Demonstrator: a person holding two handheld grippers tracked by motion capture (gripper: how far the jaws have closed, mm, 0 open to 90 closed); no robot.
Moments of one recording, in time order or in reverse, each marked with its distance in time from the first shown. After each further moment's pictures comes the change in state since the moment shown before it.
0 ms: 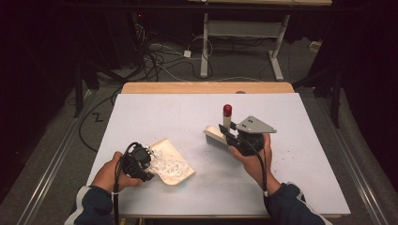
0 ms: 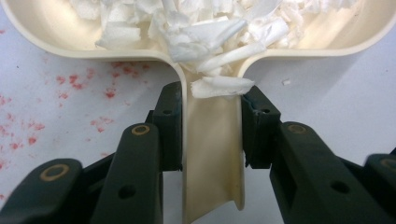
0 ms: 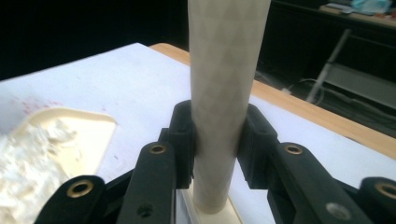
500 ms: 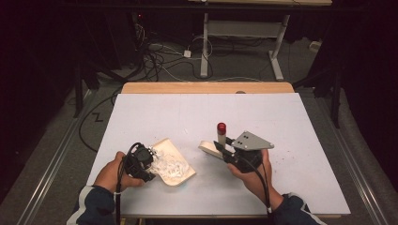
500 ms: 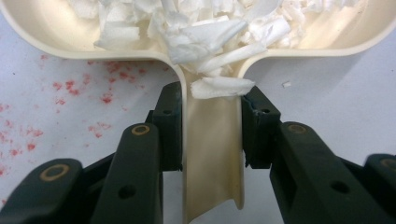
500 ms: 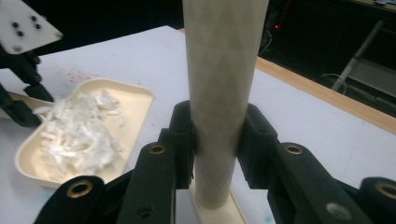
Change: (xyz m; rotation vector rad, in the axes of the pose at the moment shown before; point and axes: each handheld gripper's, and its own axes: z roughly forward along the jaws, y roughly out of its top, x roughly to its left) left arm -0.003 0.005 0.002 0.019 0.012 0.012; right arm 0.039 -0.009 -0.015 0.040 0.101 -0.041
